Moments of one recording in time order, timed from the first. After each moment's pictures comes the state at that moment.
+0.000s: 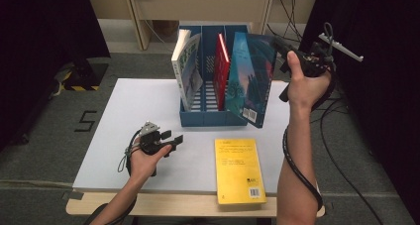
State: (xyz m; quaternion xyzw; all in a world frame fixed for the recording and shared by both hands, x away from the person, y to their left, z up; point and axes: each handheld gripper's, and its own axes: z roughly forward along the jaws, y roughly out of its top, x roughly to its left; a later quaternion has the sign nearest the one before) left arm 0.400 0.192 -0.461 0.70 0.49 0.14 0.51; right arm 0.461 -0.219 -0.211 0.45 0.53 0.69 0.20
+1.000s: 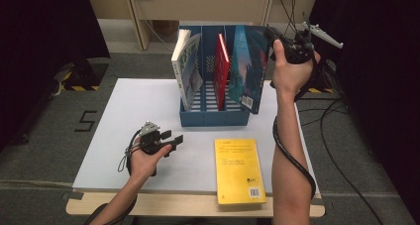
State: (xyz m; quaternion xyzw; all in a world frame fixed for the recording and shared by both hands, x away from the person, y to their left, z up) left arm 0.402 0.192 -0.463 0.69 0.49 0.14 0.51; right arm 0.501 -0.195 -0.209 0.47 0.53 0.65 0.27
